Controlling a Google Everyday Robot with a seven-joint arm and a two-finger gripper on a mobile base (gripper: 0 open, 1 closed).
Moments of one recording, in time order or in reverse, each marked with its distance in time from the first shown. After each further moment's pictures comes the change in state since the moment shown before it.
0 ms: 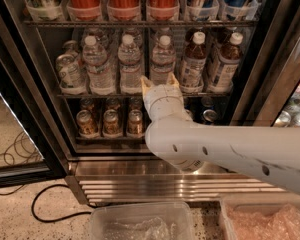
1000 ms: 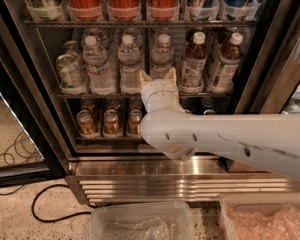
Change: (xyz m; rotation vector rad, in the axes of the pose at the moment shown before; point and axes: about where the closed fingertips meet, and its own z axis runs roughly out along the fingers) arm 0.001 0.006 0.030 0.012 -0.014 0.004
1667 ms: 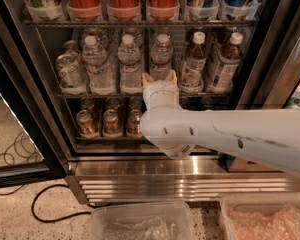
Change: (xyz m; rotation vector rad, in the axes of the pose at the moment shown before) arm 0.015 -0.013 0.013 0.053 0.035 0.013
